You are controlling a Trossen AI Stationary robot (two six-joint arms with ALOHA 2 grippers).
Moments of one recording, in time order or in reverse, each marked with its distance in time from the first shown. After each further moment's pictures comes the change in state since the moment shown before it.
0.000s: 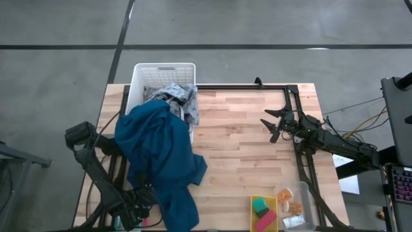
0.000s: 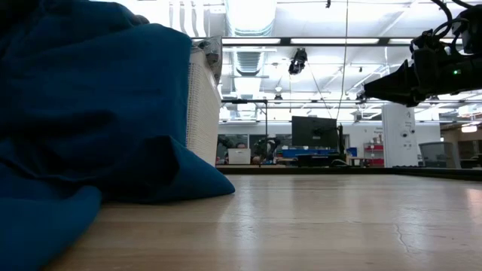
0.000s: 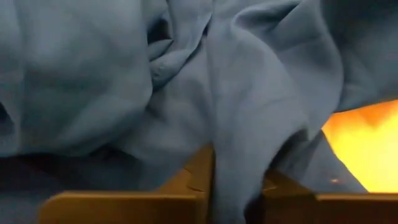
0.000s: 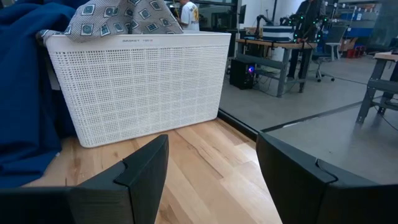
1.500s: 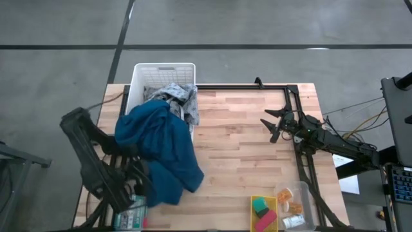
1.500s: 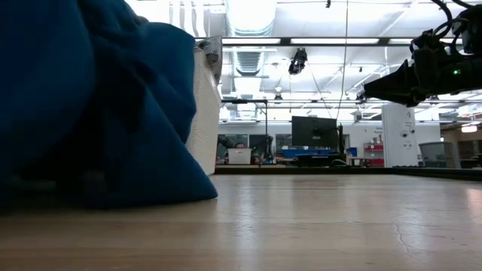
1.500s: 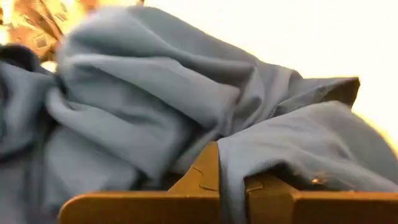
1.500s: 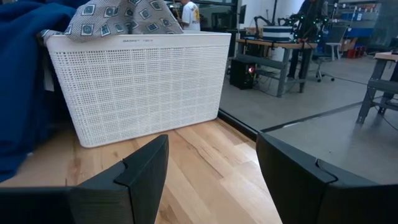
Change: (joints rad) left arm 0.131 -0.216 0.384 -0.618 -0.343 -0.016; right arm 0.000 0.000 0.000 0.000 0.000 0.000
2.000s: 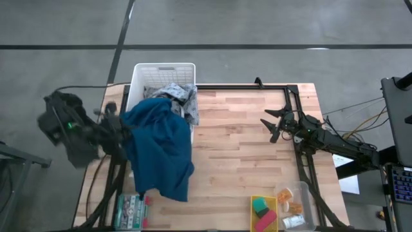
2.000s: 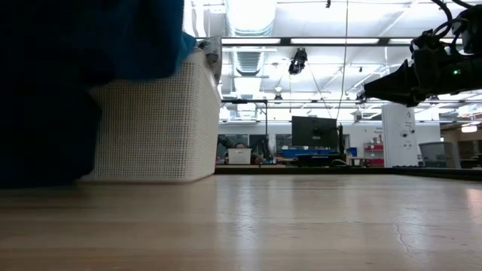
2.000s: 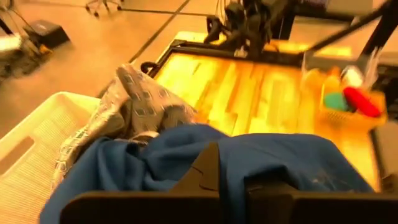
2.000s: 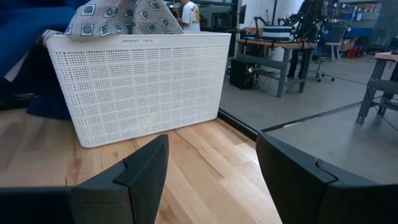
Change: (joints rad) left arm 0.122 -0.275 0.351 0.000 -0.117 0.290; right arm 0.000 0.000 0.000 0.000 0.000 0.000
